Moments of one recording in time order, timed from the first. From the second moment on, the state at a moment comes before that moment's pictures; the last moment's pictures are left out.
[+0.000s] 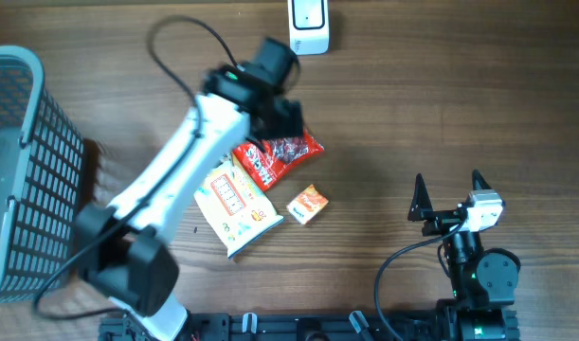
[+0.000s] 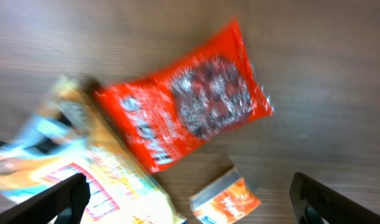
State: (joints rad) left arm -0.49 1.80 1.64 -1.14 -0.04 -0.59; right arm 0.01 0.01 0.01 0.00 -0.06 0.03
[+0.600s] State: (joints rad) left arm 0.90 1.74 1.78 -1.27 -0.31 -0.68; right arm 0.01 0.01 0.01 0.00 -0.06 0.03
